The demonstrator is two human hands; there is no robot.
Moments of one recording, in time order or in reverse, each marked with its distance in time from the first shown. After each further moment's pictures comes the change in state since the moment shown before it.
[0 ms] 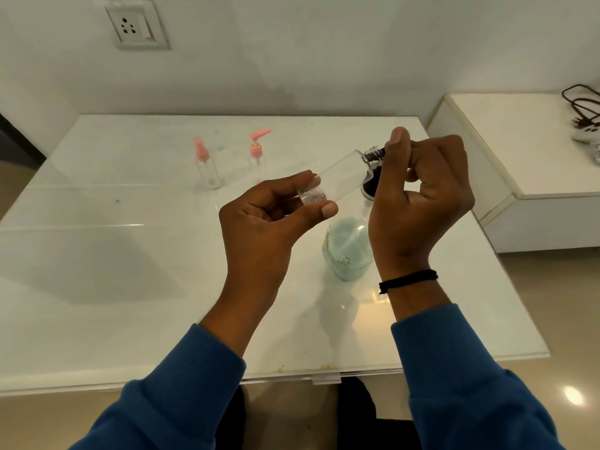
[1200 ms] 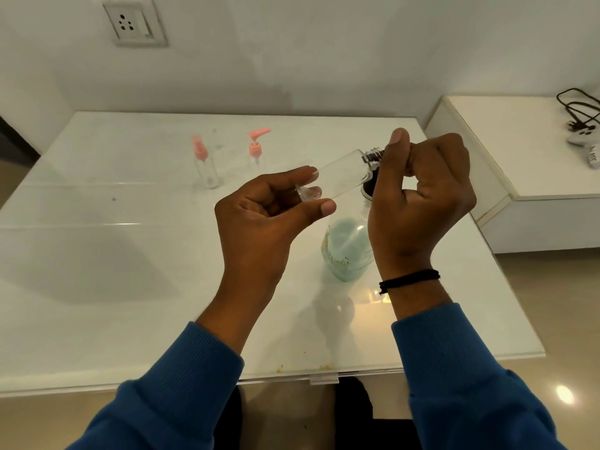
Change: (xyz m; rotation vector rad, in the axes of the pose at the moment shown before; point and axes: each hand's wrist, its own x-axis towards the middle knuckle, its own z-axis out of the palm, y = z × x) left_hand 0.003 0.001 -0.002 0.067 -0.010 0.053; right_hand 0.001 -0.003 -0.001 -0.036 0.008 -0.043
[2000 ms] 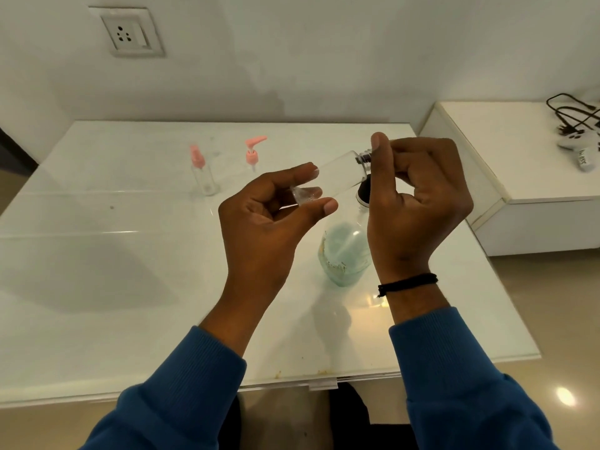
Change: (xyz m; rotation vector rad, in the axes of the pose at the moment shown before) left_hand 0.002 0.002 0.005 0.066 -0.006 0.071; right_hand 0.004 -0.004 -0.004 0.088 -0.034 0.019
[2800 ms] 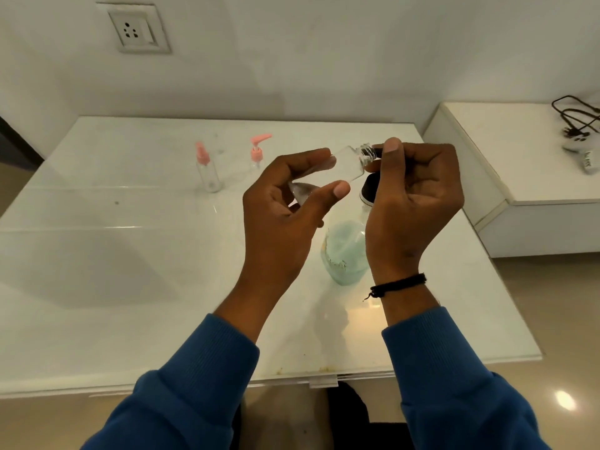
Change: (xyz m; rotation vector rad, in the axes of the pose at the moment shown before) left_hand 0.006 0.006 0.012 0.050 -0.025 0.011; right_hand -0.006 -0.016 0.008 0.253 0.017 0.398
